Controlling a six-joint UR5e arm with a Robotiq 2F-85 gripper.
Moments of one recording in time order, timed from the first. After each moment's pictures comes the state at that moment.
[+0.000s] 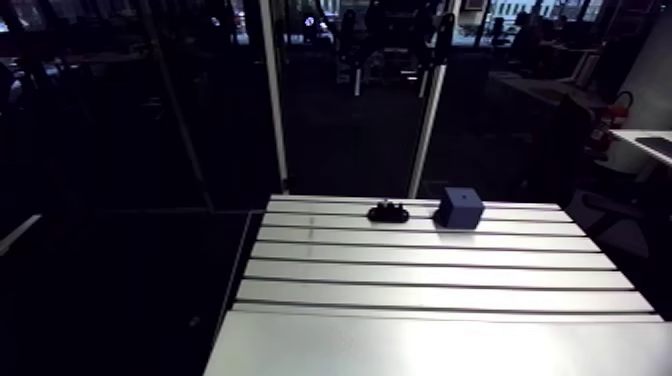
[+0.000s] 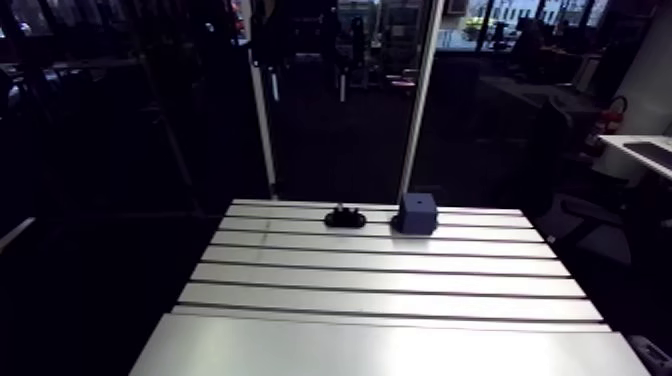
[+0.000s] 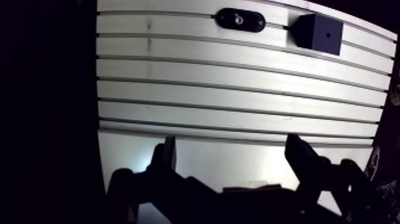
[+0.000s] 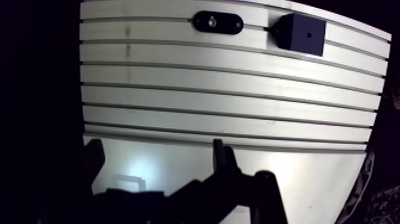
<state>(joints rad) 0.02 -1.42 1.42 -1.59 -1.56 -1.64</state>
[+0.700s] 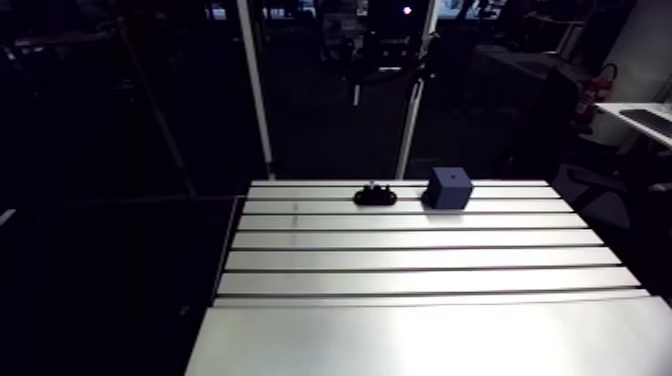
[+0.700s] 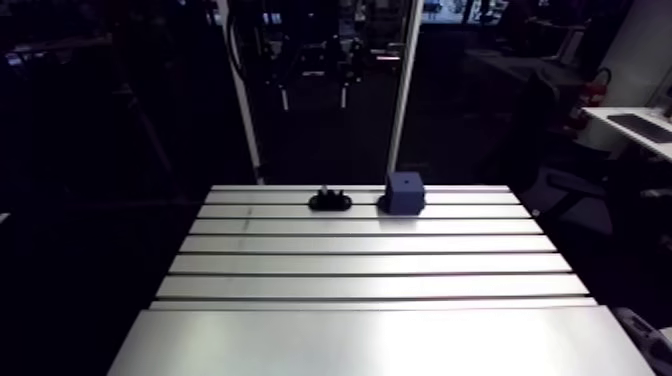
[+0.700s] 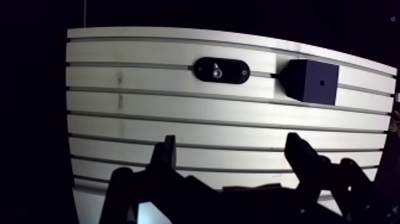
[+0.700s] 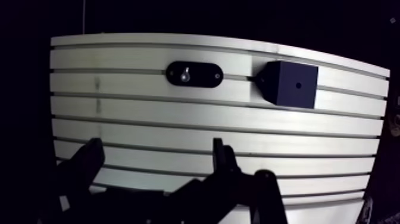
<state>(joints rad) -0.04 -1.34 1.57 -1.97 -1.56 -1.69</state>
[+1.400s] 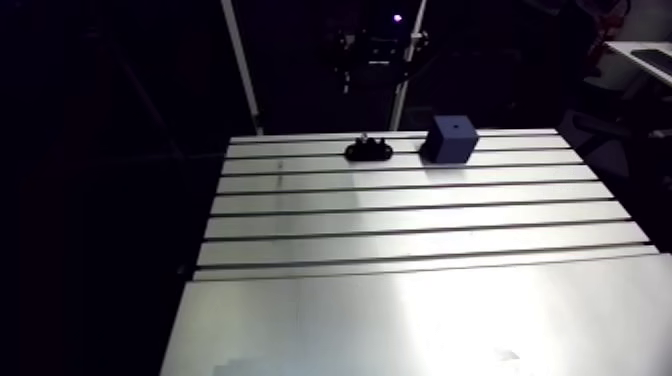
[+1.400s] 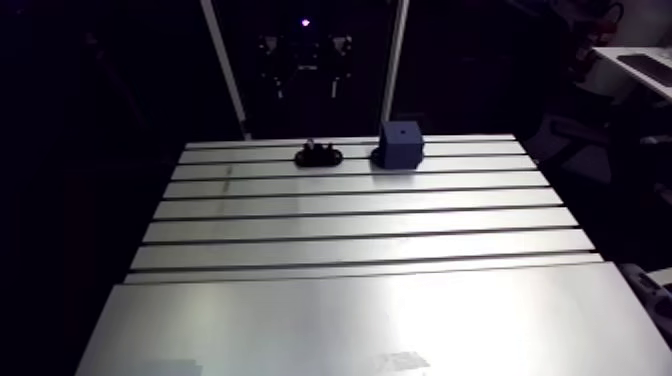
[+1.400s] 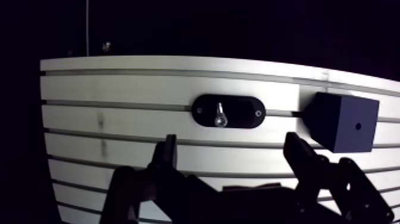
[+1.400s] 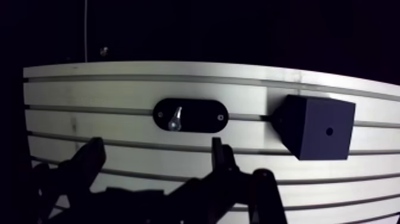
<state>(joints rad) -0.08 -1.16 1.64 -2.24 -1.49 -1.69</state>
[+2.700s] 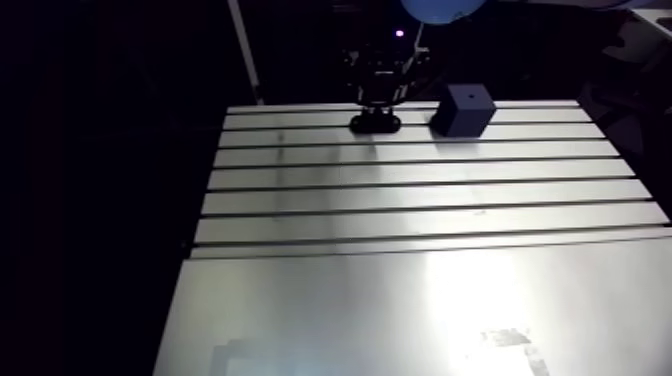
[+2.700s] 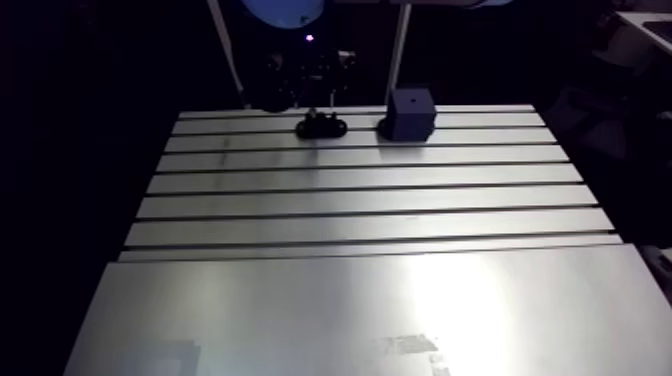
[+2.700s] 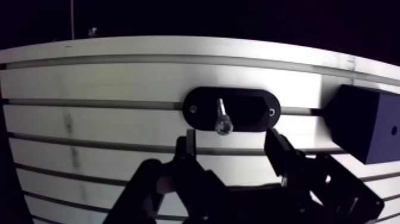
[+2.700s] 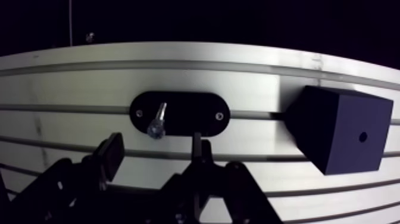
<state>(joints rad) -0.07 -1.07 1.69 -2.32 -1.54 -1.68</state>
